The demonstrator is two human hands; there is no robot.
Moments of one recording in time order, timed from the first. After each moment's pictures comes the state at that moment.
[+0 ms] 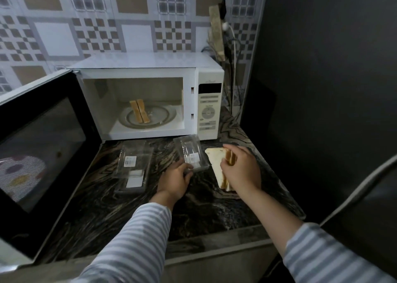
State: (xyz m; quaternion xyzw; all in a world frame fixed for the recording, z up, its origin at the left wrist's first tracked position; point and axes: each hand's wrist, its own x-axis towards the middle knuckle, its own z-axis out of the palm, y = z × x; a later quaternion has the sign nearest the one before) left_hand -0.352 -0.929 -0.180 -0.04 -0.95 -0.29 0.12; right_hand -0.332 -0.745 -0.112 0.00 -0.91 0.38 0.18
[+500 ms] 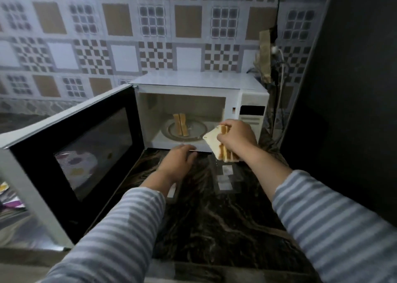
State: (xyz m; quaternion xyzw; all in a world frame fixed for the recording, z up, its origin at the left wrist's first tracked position) left_hand -0.359 -1.000 -0.082 0.03 -0.95 -0.26 0.15; right_hand -0.416 -0.836 -0.012 0.12 -0.91 0.39 0.07
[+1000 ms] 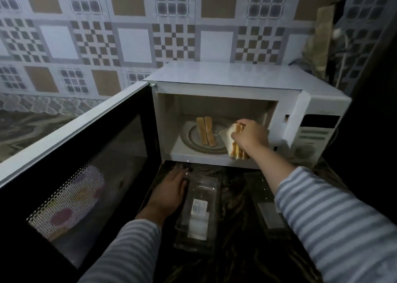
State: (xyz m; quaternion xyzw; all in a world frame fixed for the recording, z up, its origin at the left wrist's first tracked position) left_hand -0.417 -1.140 -0.192 0.03 -0.96 -0.25 0.14; right_hand -0.551 -0.948 -0.059 0.06 -0.93 0.35 0.11
